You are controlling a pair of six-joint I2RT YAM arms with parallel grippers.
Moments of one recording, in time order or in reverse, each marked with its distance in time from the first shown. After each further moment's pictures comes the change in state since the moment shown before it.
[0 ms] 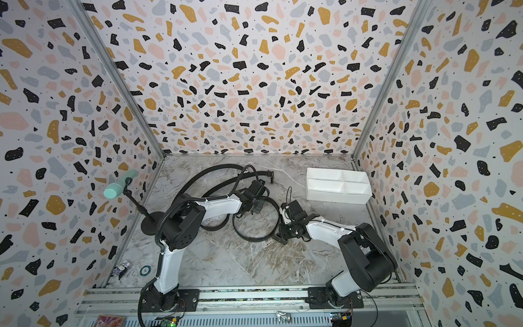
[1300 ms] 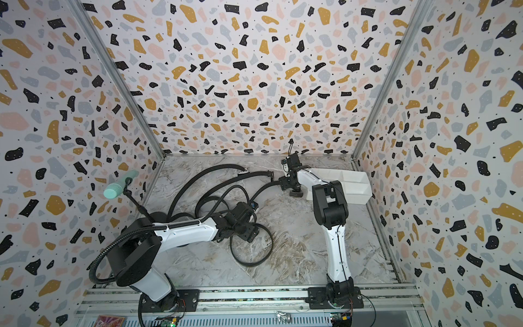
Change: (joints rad) left arm -0.136 -0.480 -0.501 -0.008 0.179 0.000; right arm -0.317 0.786 1.092 -0.247 0.177 -0.453
